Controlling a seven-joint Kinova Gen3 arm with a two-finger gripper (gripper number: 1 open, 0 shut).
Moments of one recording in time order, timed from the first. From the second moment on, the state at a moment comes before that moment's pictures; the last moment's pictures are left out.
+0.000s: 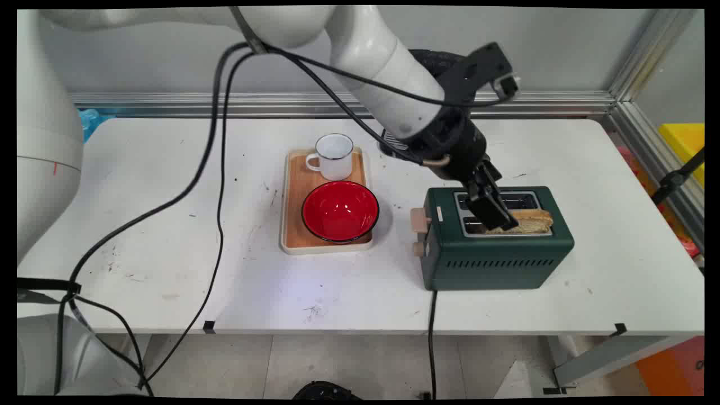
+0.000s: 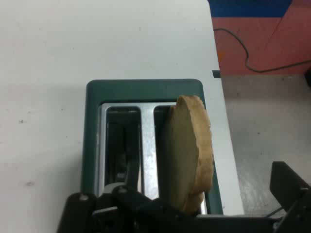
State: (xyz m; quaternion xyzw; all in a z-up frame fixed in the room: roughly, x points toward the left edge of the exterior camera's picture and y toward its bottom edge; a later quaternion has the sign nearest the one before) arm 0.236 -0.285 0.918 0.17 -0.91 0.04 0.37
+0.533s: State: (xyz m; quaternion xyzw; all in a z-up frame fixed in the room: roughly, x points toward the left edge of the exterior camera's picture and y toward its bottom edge) arm 0.288 -0.276 0.942 0.15 -0.93 0.04 0.34
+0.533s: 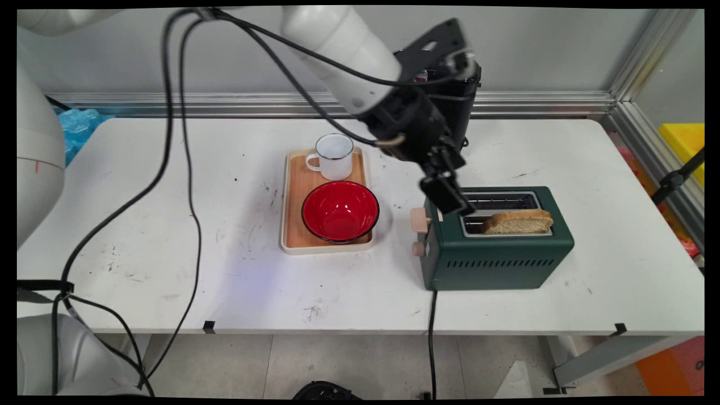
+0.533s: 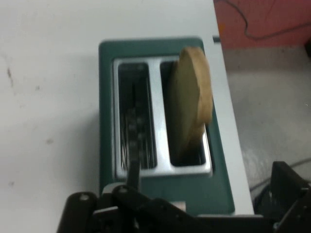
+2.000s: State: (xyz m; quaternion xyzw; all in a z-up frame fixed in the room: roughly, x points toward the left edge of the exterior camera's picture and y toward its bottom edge) arm 0.316 -0.257 0.938 0.15 -0.95 0.07 0.28
